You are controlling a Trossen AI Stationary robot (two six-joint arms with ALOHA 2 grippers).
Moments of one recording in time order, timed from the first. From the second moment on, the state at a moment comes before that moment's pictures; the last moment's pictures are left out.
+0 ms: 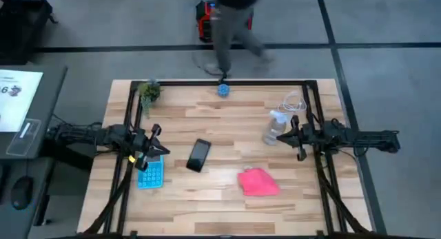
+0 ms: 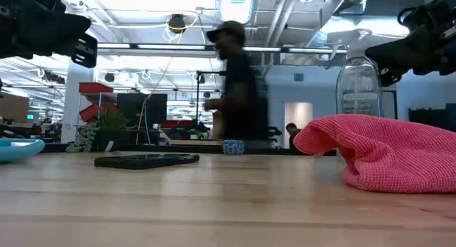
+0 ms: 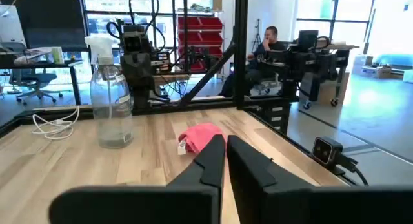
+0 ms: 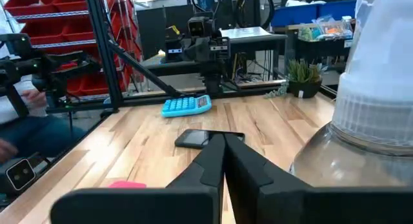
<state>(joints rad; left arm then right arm) -0.14 0.01 0.01 0.04 0.12 0.00 -0.02 0.01 0.01 0.02 -0.03 0.09</state>
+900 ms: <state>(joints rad) -0.14 0.01 0.01 0.05 0.12 0.00 -0.02 0.01 0.01 0.02 -0.03 0.09</state>
